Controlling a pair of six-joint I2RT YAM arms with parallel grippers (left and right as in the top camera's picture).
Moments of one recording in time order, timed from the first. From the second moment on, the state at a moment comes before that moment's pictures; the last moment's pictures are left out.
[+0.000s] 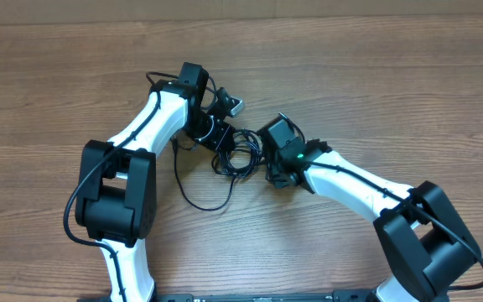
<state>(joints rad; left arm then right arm) -0.26 2.06 1.47 -0.89 0.56 0.32 0.62 1.78 1.02 -0.41 0.08 1.90</state>
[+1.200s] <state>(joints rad) -0.25 2.06 1.47 -0.86 0.67 0.25 0.71 1.78 1.03 -0.29 0.09 1.43</state>
